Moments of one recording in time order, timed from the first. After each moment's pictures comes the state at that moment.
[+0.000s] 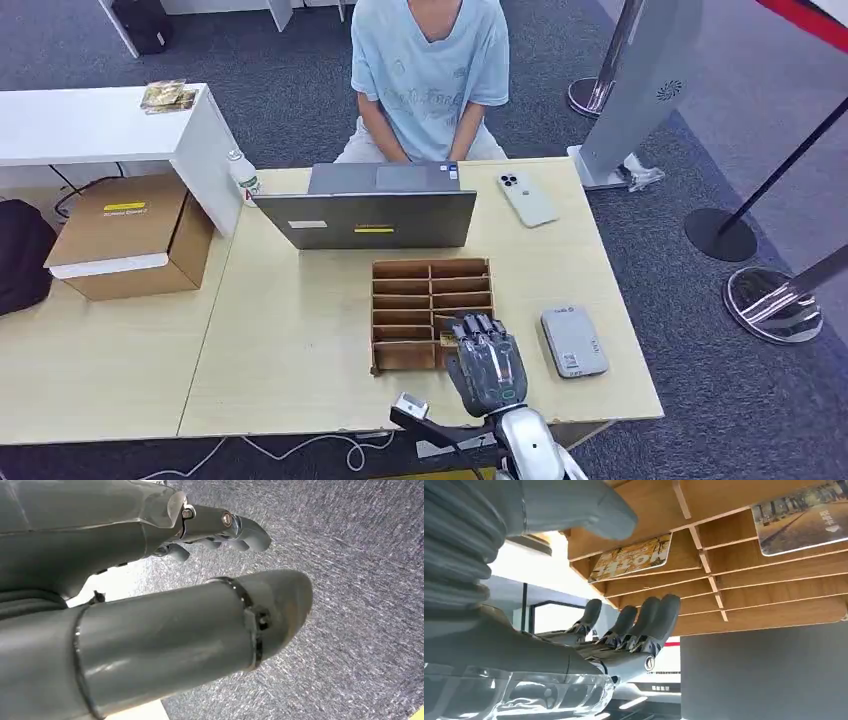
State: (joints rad) left arm -0.06 0.08 0.60 -0.19 -1.48 0.00 0.00; right arm -0.04 0.07 0.51 -1.30 1.52 -0.46 0.16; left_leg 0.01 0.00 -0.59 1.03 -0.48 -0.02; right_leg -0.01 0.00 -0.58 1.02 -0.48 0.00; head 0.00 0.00
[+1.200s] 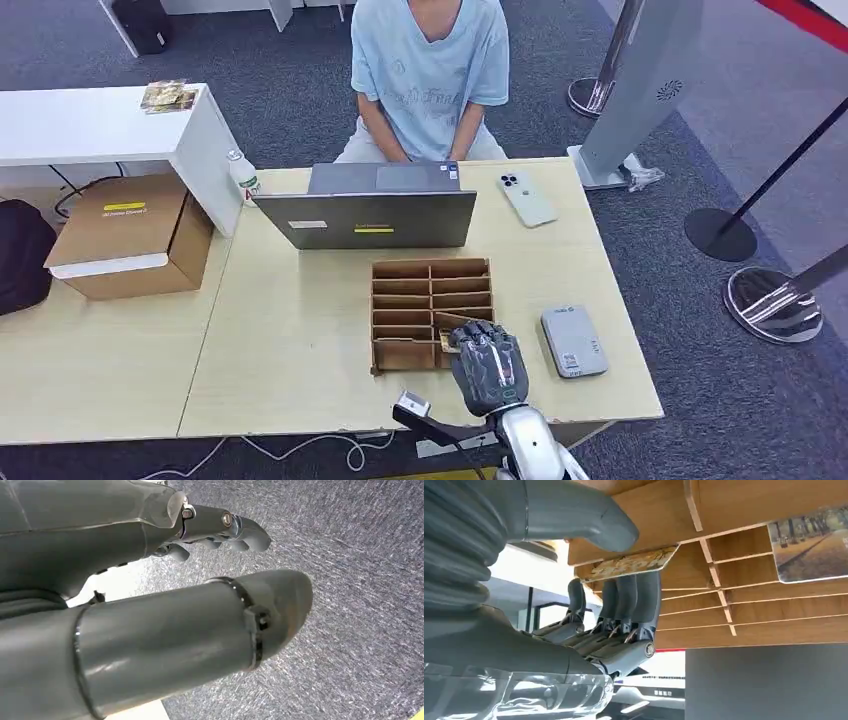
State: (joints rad) left arm -0.06 0.08 0.60 -0.19 -1.48 0.00 0.01; right arm -0.05 0.07 0.50 -1.28 1.53 -0.45 0.17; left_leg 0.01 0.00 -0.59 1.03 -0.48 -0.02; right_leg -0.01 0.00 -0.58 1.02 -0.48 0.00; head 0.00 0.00
